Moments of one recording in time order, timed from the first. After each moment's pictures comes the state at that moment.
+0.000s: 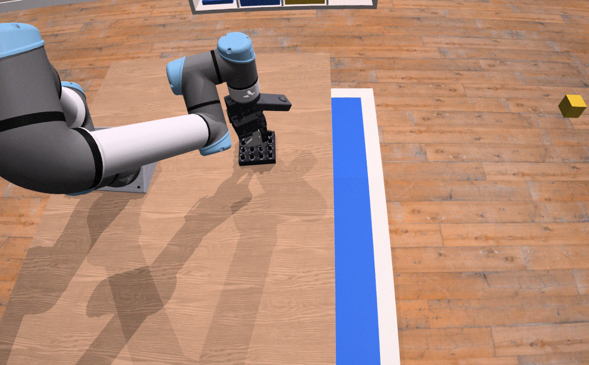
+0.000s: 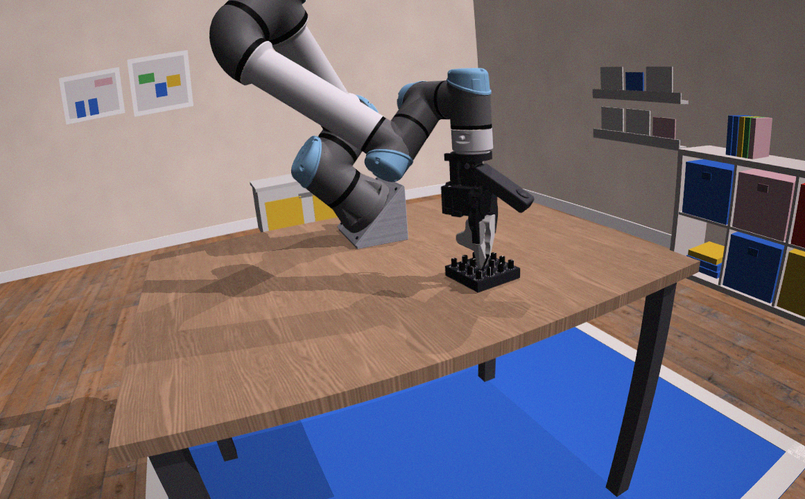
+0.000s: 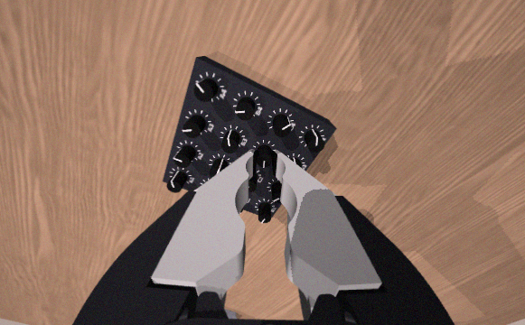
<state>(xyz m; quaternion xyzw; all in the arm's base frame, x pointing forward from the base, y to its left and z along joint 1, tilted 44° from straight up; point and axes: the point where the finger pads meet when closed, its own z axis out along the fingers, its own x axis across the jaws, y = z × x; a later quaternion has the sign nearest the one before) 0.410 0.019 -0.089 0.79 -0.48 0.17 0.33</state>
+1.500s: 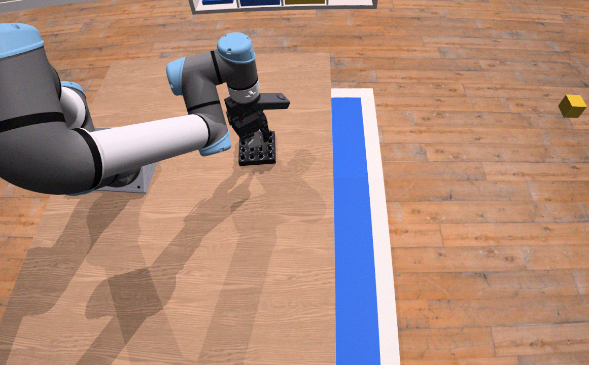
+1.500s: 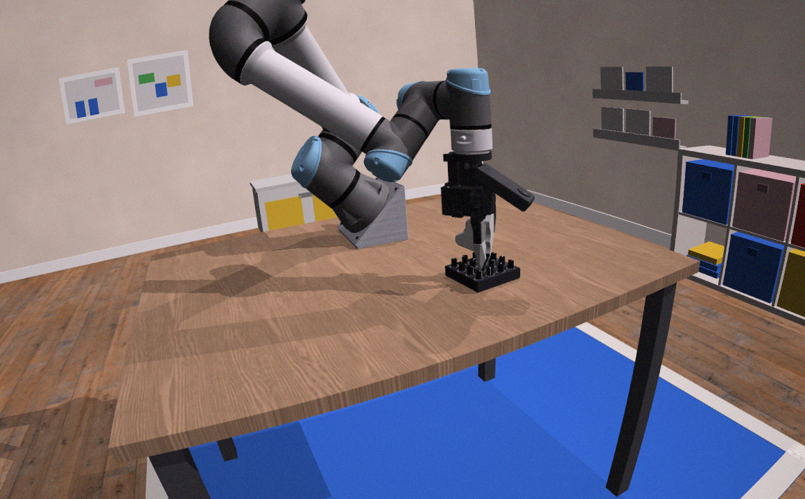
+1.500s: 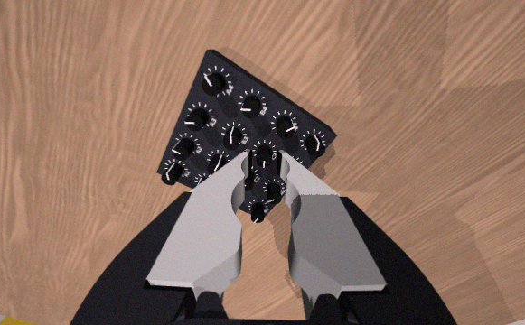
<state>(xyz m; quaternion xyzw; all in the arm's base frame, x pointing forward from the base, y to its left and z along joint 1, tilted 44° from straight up) 0.409 0.019 -0.089 0.82 -0.44 0.15 0.34</state>
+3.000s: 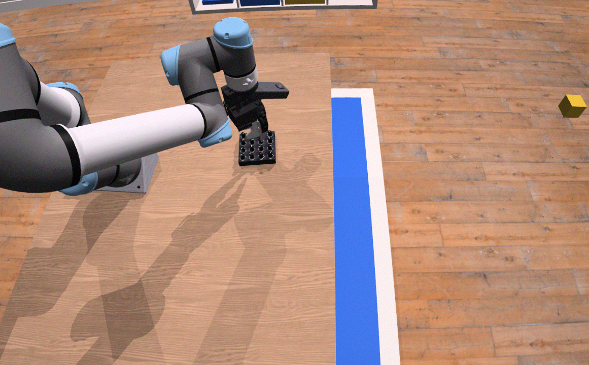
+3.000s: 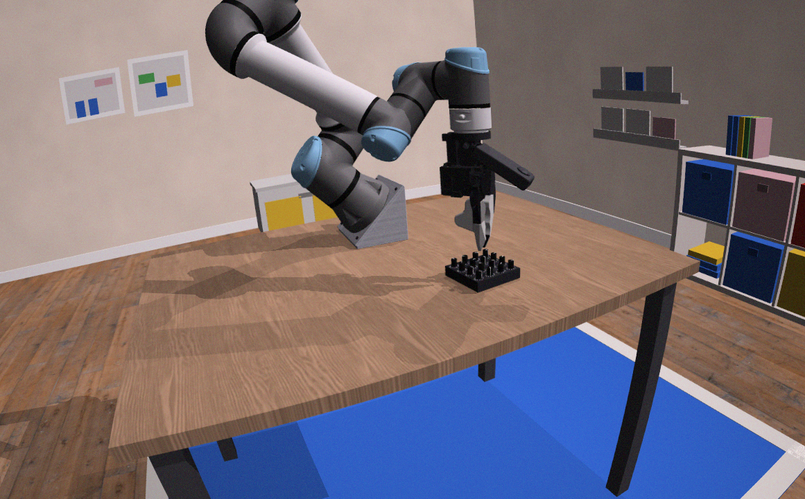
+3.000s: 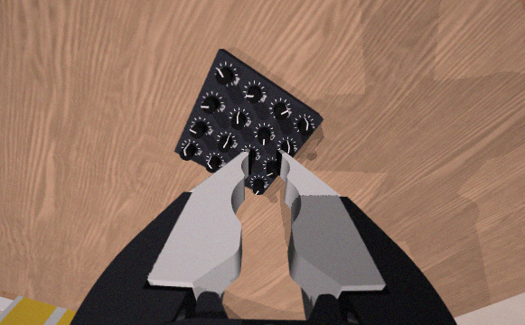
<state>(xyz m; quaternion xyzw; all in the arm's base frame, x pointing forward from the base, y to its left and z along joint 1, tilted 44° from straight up) 0.411 0.045 -0.062 0.82 -0.44 0.15 0.34</state>
